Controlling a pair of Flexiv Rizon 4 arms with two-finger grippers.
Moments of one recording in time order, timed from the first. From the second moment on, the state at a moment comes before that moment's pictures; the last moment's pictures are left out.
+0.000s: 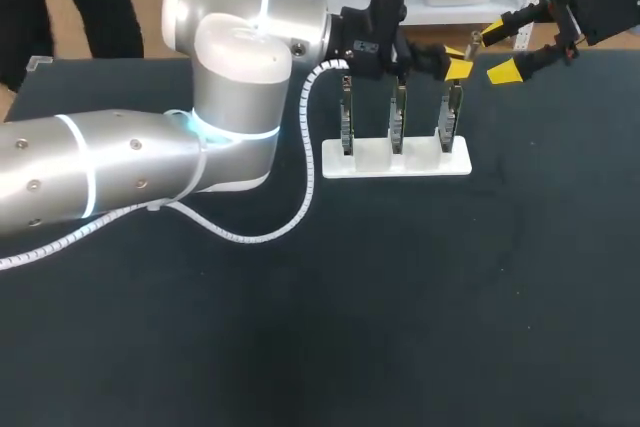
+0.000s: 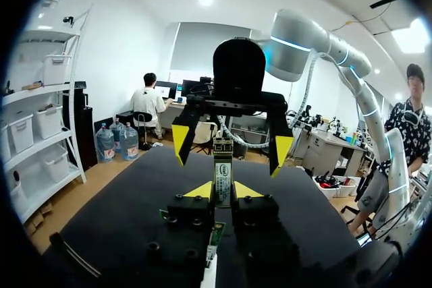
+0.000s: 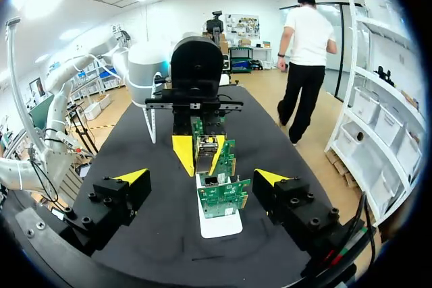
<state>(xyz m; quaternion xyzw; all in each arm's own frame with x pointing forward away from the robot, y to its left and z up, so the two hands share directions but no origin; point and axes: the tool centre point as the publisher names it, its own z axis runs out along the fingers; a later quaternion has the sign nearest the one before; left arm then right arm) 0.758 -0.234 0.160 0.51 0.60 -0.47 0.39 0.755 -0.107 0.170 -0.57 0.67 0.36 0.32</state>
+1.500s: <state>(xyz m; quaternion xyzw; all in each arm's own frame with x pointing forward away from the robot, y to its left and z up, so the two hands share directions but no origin) 0.762 -0.237 0.163 0.52 0.58 -0.49 0.40 0.762 -0.114 0.170 -0.56 0.67 0.35 0.33</state>
